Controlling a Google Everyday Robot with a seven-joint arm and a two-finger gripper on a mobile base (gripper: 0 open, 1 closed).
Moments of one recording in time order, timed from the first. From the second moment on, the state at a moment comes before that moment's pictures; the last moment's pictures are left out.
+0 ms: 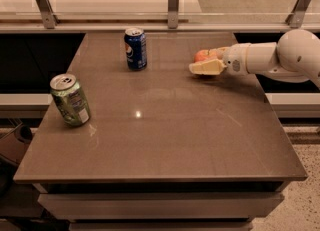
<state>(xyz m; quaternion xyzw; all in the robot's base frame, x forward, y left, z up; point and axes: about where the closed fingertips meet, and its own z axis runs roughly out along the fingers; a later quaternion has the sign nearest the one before) 0.708 -0.145 0.838 -0.36 0.75 0.27 0.49</state>
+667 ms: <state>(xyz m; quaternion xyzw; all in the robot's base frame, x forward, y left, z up) 0.709 -0.140 0.836 -0.36 0.75 0.27 0.49</state>
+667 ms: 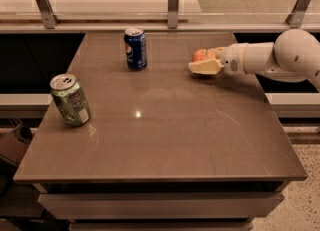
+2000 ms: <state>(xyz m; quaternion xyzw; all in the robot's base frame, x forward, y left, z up) 0.598 -0.081 0.867 -0.43 0.70 0.24 0.51</state>
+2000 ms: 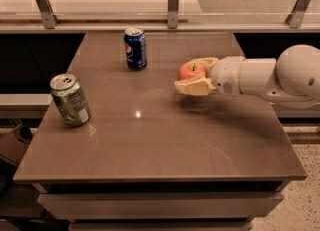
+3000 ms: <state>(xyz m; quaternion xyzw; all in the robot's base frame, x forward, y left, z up) 0.513 0.009 0.876 -0.52 0.64 0.24 0.51</state>
